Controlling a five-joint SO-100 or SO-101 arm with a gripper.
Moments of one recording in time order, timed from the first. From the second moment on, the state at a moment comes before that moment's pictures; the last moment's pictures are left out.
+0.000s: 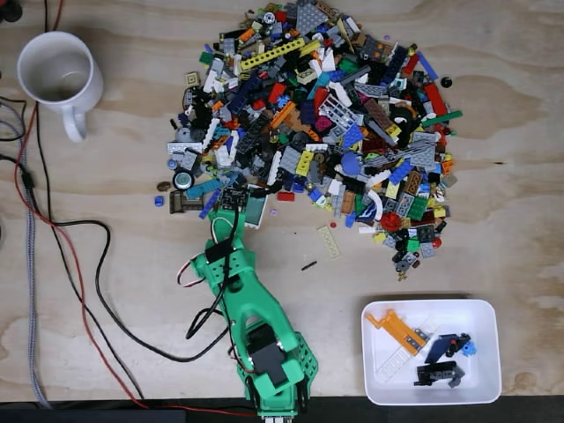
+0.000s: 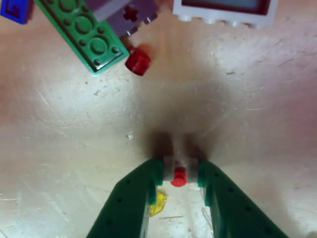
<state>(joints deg) -28.6 112.0 144.6 54.8 -51.0</state>
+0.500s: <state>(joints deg) -27.9 112.7 144.2 58.8 -50.5</state>
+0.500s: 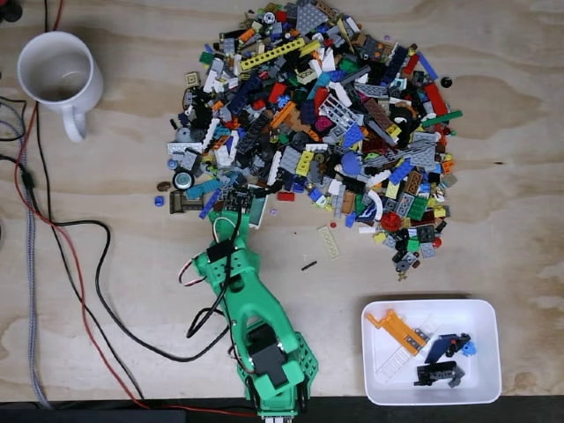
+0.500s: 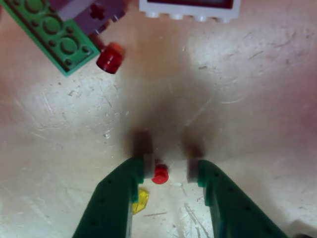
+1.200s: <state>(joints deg) -31.4 117.1 147.3 61.9 -47.3</state>
